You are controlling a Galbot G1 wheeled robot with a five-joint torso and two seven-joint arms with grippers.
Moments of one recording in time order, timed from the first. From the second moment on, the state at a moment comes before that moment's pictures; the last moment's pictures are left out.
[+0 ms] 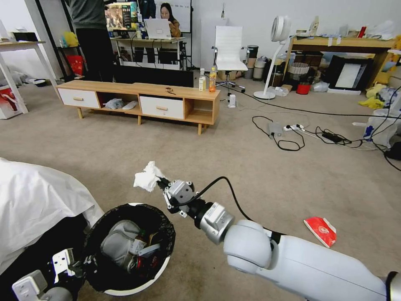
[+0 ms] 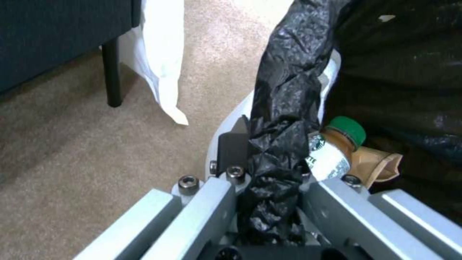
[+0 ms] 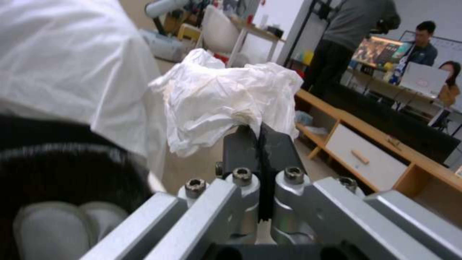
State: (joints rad) left arm 1.63 -1.50 -0.94 -2.29 -0.71 0.74 -0.16; right arm -0.33 0.95 -0.70 2.04 0.52 -0.21 0.33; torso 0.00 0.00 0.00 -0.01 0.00
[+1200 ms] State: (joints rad) left arm 1.61 -1.49 -0.94 -2.25 -0.71 0.74 -0.16; right arm -0.40 1.00 -0.87 1.89 0.46 -0.21 0.31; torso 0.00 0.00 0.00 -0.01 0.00
